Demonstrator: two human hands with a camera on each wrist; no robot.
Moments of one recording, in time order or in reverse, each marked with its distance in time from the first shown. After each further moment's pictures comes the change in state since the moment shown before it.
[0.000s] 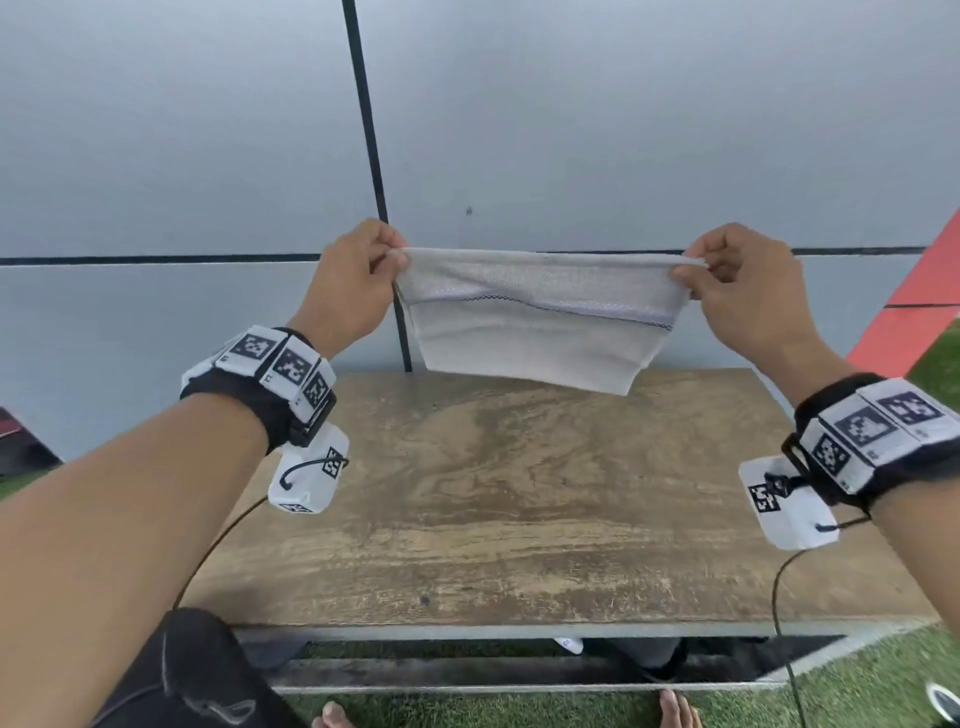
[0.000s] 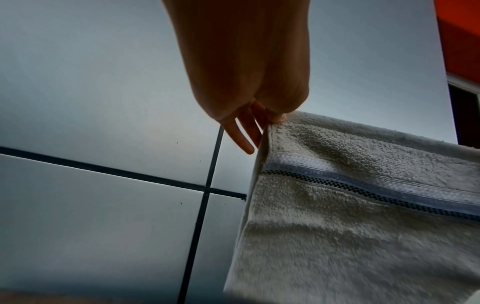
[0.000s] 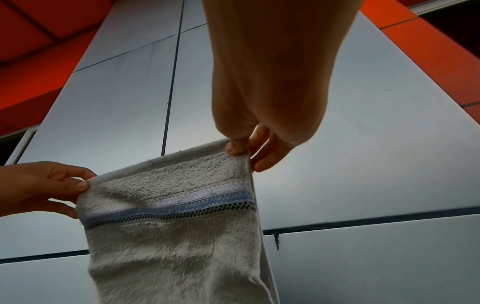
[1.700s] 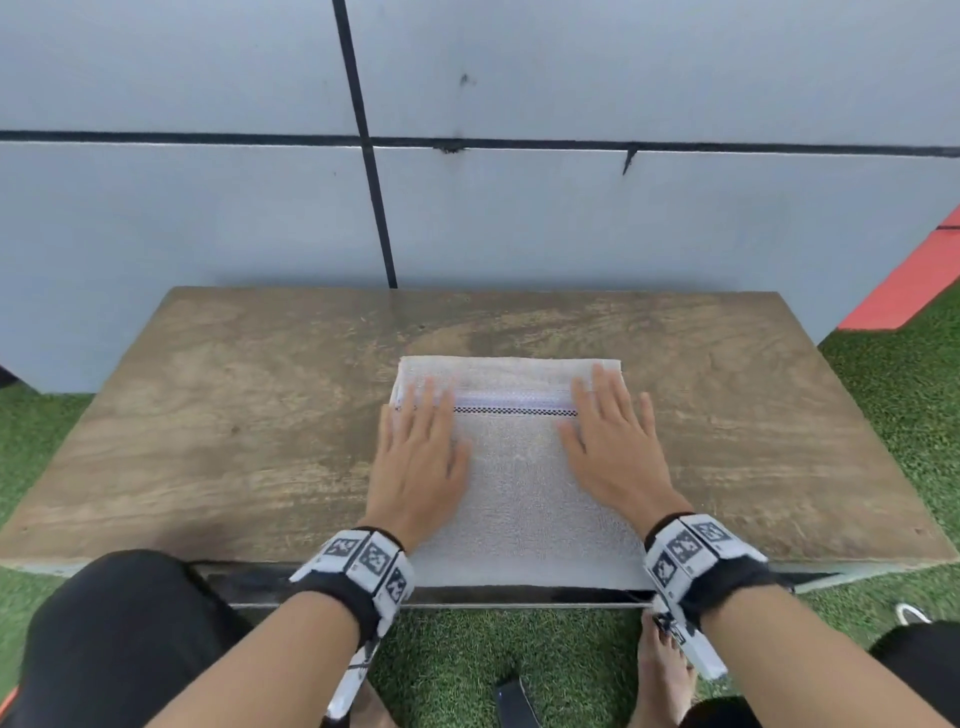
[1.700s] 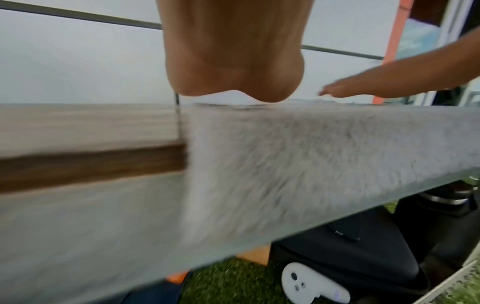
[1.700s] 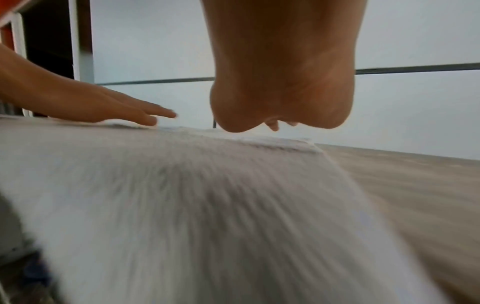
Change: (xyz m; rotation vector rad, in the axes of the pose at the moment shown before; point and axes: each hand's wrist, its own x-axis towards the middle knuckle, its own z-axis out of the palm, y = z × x) left_hand -0.214 -0.090 0.163 0.553 -0.419 -0.128; right_hand -0.185 0.108 0.144 -0.685 -0.708 0.039
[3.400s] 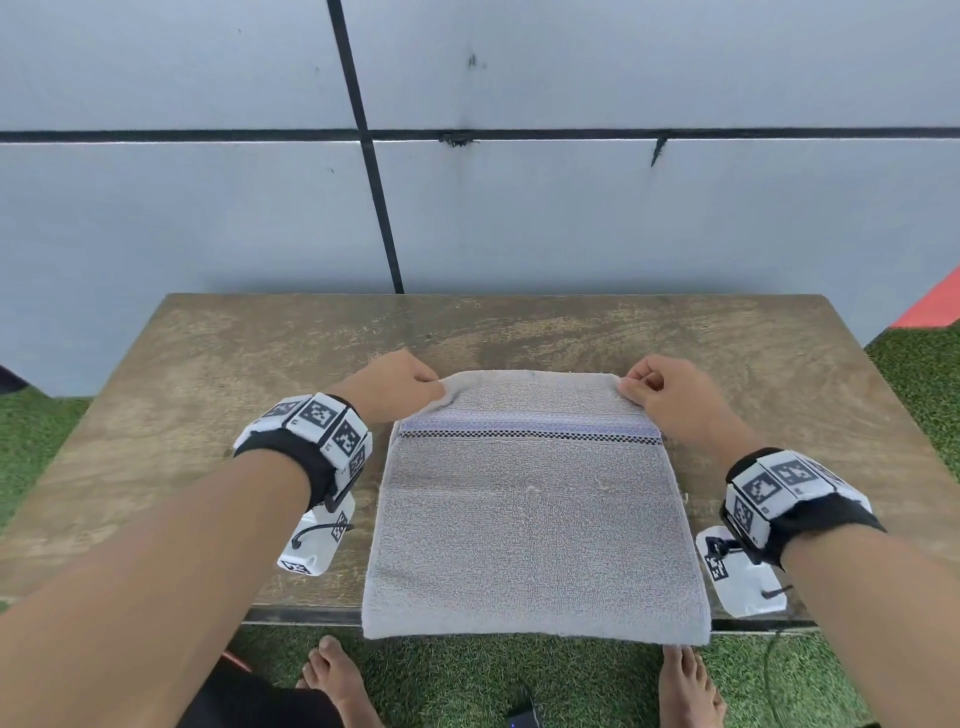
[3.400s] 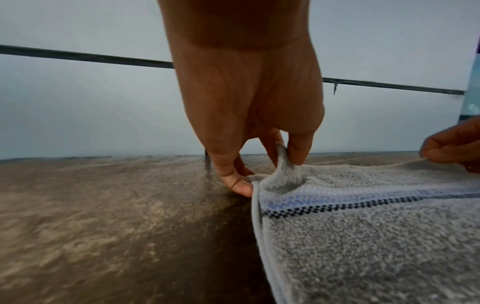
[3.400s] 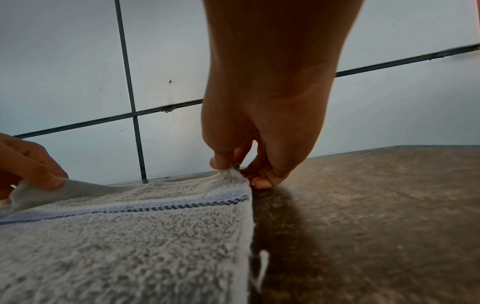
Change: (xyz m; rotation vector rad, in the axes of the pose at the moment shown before) left_hand 0.121 -0.047 -0.070 -0.285 -0.455 -0.101; right_hand 0.081 0.057 -0.040 0.544 -0.003 0.130
